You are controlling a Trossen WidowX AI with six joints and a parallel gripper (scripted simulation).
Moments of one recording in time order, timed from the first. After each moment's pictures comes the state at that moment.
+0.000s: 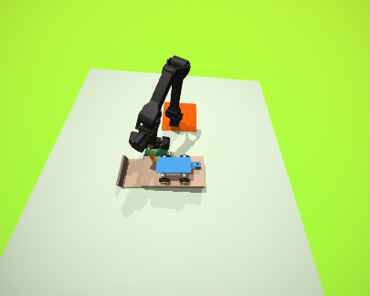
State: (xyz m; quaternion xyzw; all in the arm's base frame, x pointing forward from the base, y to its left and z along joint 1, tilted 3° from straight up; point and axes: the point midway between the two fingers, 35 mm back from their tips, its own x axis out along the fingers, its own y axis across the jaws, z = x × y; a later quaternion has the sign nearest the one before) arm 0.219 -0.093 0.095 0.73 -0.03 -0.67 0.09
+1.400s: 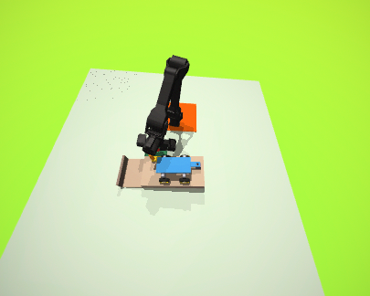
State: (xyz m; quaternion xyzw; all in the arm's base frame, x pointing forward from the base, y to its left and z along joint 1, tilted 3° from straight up) arm 0.217 -0.062 0.078 0.73 -0.03 -0.67 0.09
